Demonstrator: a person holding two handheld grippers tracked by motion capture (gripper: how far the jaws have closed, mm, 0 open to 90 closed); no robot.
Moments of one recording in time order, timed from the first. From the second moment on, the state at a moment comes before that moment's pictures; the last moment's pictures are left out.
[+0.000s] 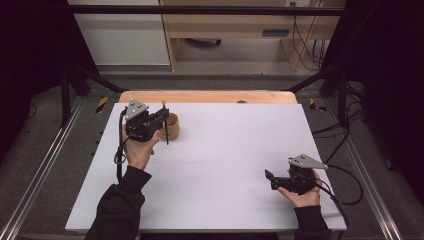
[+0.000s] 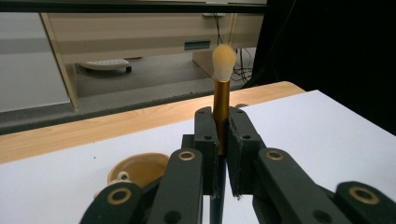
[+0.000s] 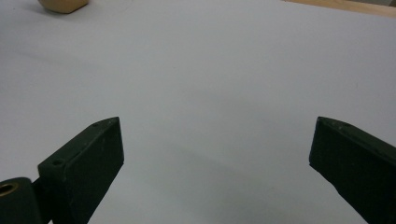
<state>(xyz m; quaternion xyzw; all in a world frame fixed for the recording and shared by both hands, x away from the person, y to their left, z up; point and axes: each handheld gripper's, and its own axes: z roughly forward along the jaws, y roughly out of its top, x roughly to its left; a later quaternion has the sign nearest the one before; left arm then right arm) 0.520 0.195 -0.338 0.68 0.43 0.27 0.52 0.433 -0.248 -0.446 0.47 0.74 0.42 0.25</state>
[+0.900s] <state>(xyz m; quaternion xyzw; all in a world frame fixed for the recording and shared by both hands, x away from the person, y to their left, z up) 0.562 0.195 -0.334 0.67 0.45 0.30 0.50 0.433 -0.249 -0.448 0.48 0.74 0.41 0.25</state>
